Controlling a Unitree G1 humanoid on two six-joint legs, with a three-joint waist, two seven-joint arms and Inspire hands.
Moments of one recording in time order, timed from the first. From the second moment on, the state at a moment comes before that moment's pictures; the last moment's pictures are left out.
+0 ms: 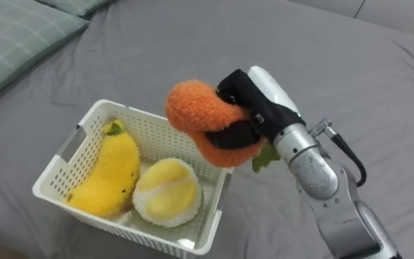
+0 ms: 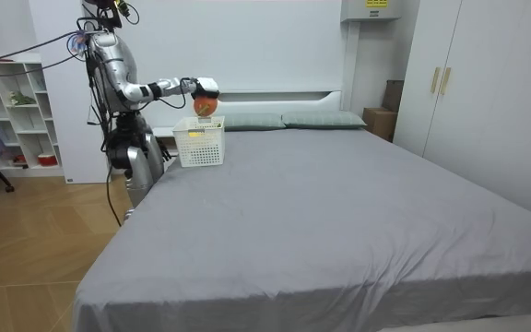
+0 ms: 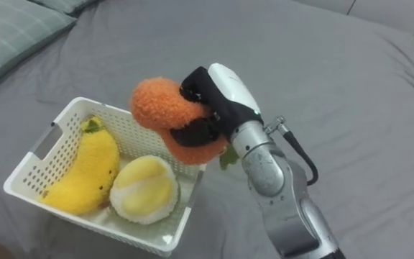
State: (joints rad) left arm 0.08 0.18 0.10 1.06 0.11 0.08 0.30; right arm -0.22 -0.24 0.38 -0.18 -0.51 0.19 0.19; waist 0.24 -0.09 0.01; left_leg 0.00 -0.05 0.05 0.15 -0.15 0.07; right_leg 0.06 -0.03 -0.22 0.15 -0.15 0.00
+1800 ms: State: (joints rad) left arm 0.09 0.17 0.12 1.04 0.11 0.12 0.32; right arm -0.29 -0.24 0.35 -0.06 -0.41 0.22 0.17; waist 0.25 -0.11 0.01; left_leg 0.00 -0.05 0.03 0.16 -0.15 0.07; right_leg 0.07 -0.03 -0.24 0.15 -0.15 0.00
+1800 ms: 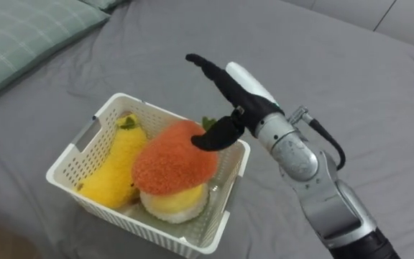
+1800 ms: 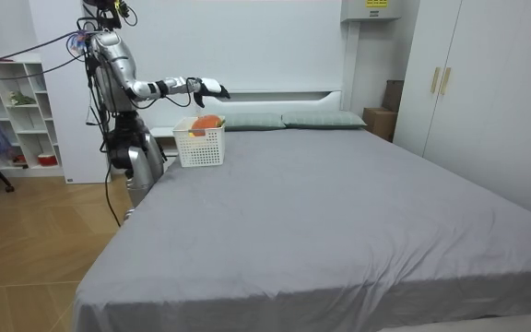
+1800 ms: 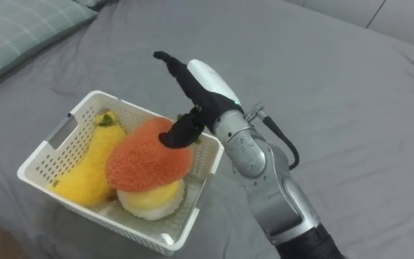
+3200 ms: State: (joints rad) left arm 0.24 0.17 0.23 1.07 0.07 0.01 0.45; right arm 0.27 -0.26 -0.21 0.49 0.36 -0.03 -0.45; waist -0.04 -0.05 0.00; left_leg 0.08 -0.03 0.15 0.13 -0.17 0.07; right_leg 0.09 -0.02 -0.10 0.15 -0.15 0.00
